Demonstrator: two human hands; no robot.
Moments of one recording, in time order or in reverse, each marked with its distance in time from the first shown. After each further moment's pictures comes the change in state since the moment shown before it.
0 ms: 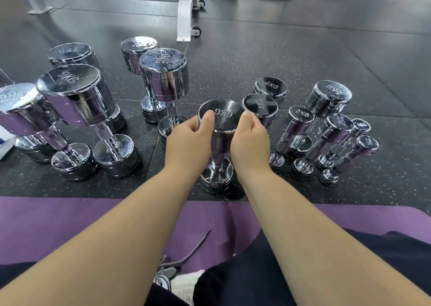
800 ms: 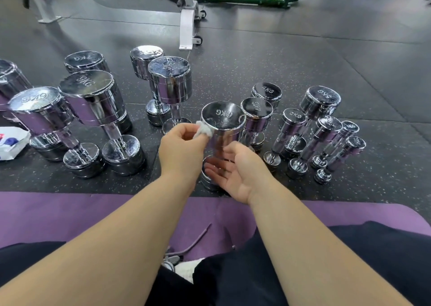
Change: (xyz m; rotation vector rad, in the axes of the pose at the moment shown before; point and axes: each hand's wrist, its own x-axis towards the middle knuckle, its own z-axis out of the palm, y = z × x) left_hand -0.022 -0.013 -0.007 -0.292 0.160 -0.140; right_hand -0.035 0.000 -0.014 0.617 -0.401 0.812
